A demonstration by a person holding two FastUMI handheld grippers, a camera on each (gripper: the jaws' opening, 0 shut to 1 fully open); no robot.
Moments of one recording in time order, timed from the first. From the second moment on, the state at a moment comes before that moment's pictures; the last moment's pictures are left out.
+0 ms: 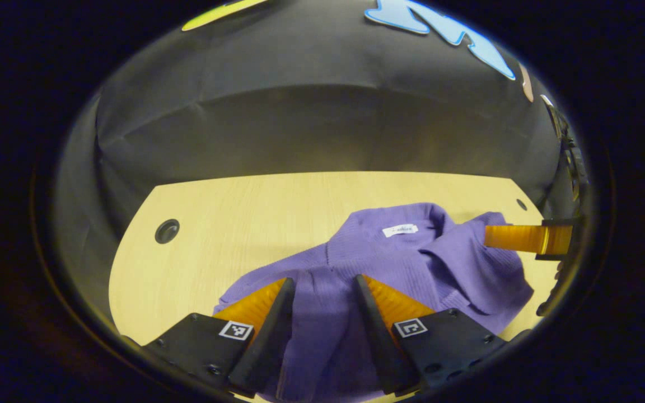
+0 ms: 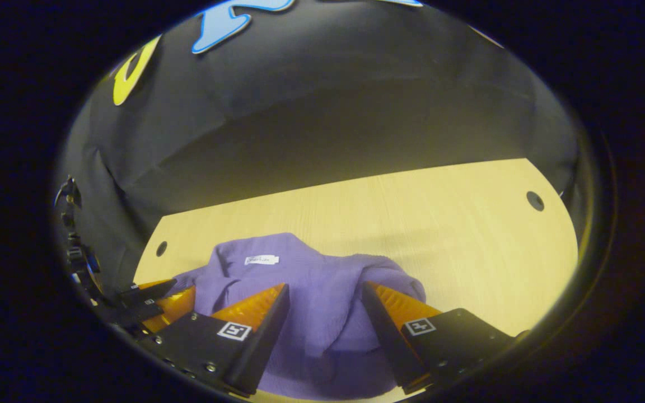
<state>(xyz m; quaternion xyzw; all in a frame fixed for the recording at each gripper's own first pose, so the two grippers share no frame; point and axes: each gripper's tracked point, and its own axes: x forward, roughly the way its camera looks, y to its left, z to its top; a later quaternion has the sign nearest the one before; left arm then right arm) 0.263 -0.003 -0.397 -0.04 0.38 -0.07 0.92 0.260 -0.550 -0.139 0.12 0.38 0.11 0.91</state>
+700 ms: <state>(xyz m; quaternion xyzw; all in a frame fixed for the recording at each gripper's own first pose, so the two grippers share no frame) 0.199 -0.035 -0.175 0.01 0.20 -0.11 0.97 0.193 -0.575 0.041 0.13 0.25 0.12 0.95</state>
